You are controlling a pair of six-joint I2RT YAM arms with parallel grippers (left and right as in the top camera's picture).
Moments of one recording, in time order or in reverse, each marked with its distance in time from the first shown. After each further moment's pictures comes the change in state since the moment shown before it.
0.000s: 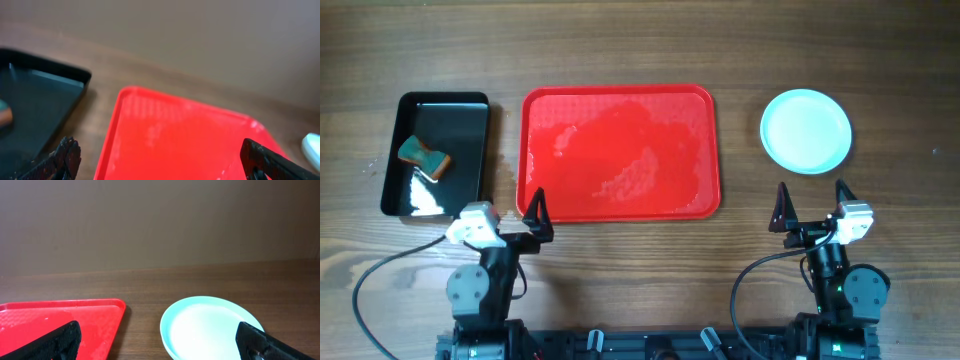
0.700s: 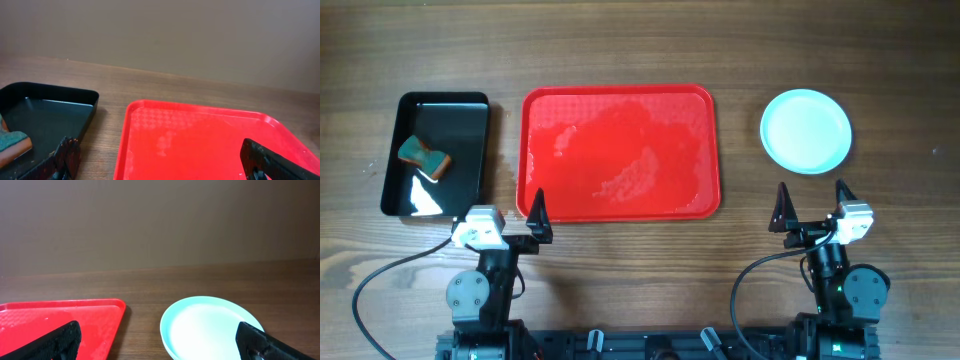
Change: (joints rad) left arm -0.018 -0.037 0.000 -0.002 -0.031 0.156; right arm 0.000 0.000 0.000 0.000 0.000 0.000
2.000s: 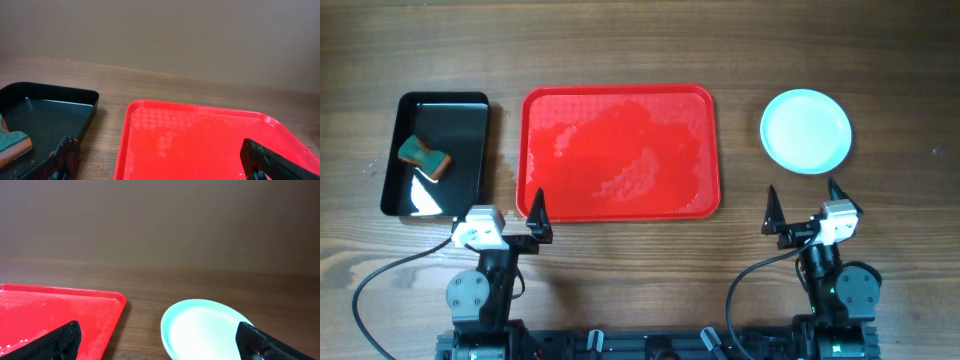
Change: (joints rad) left arm 0.000 0.000 0.000 0.000 0.000 0.000; right arm 0.124 0.000 0.000 -0.009 0.101 -0.117
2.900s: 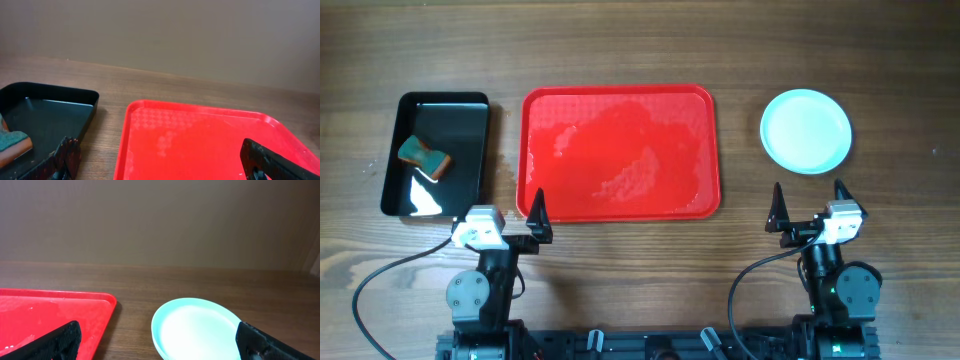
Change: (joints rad) left arm 0.000 0.000 0.000 0.000 0.000 0.000; right arm -0.006 0.000 0.000 0.000 0.042 0.002
